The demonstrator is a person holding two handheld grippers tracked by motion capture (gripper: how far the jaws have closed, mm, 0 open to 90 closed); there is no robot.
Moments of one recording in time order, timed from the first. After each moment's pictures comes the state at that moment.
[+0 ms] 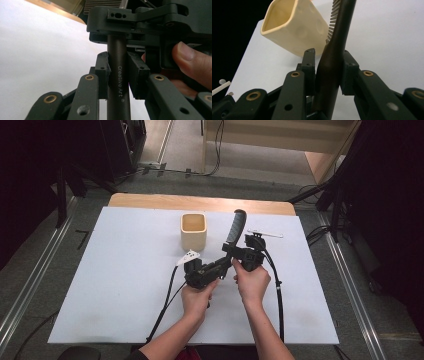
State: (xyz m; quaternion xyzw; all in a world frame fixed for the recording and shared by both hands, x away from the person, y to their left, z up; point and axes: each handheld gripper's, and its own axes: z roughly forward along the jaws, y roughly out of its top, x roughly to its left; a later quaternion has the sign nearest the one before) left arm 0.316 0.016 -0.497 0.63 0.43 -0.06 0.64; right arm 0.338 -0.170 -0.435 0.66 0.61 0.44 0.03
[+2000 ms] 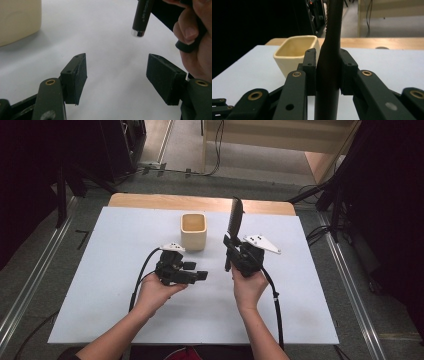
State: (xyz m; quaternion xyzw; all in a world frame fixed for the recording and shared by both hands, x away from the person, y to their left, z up) left arm 0.325 0.089 -0.445 0.82 0.36 -0.05 0.44; right arm 0.304 -0.149 -0.422 0.55 0.61 0.51 0.26
